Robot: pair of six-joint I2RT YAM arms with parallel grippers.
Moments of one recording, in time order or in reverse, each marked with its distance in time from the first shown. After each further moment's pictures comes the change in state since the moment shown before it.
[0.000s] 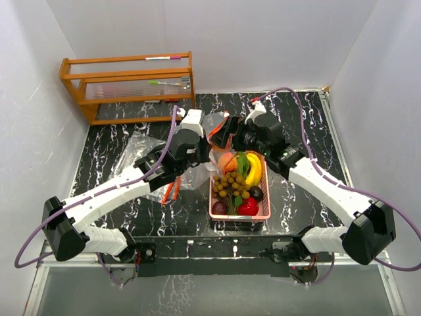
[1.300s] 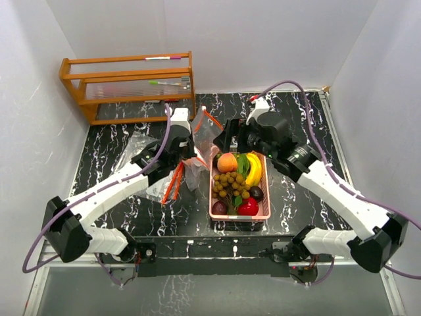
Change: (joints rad) left arm 0.134 0.001 -0.082 0.016 -0.039 0.046; right arm 0.072 -0.055 0.154 -0.267 0.120 -0.174
